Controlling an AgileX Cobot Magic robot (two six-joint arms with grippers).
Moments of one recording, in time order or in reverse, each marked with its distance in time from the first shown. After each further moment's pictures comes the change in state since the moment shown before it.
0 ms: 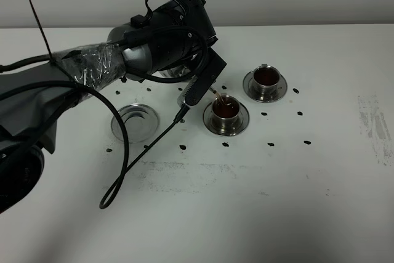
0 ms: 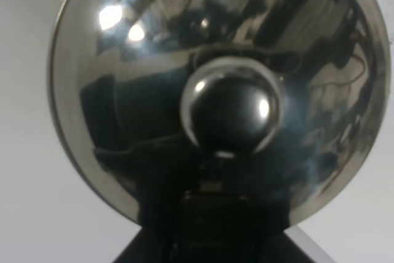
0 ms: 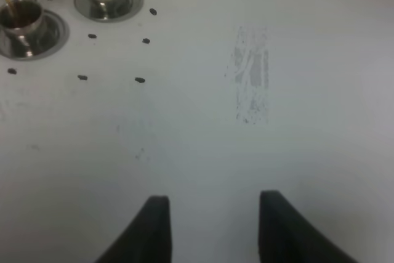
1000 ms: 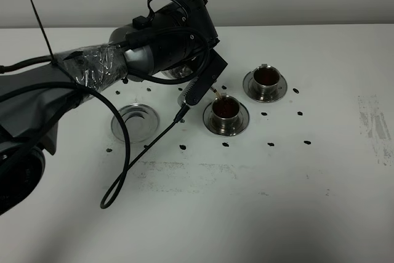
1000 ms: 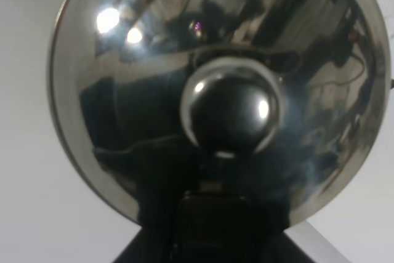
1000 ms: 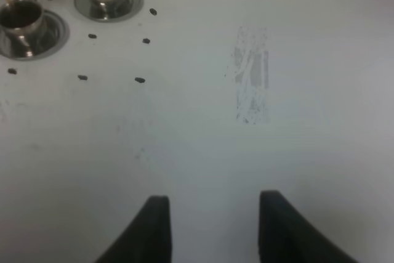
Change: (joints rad) left arm -0.007 0.000 0.000 0.022 -0.001 -0.005; right arm 0.000 0.000 0.000 0.000 0.000 0.000
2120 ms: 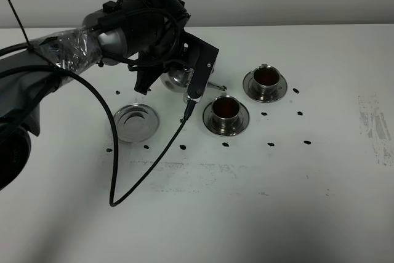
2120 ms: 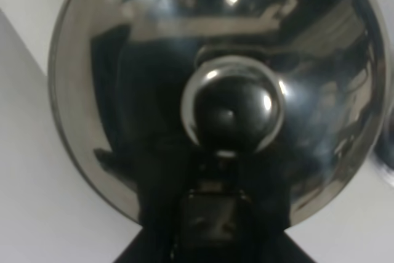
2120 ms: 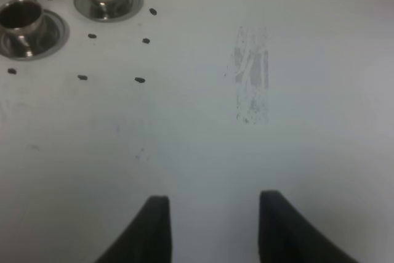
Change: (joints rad) left arm 0.111 0.000 0.000 -0.368 -0.064 0.001; right arm 0.000 0.000 0.000 0.000 0.000 0.000
